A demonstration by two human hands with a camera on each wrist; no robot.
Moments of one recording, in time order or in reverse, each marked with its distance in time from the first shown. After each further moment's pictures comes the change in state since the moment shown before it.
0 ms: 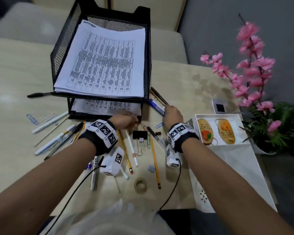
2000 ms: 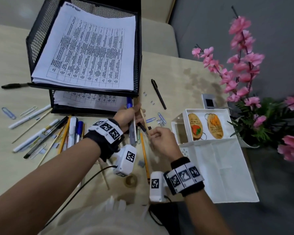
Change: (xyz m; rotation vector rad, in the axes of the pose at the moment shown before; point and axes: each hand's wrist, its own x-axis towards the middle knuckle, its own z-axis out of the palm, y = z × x) left_hand 0.009 0.010 0.049 -0.718 0.053 0.000; right_hand -0.097 0.009 0.009 0.629 -0.126 0.110
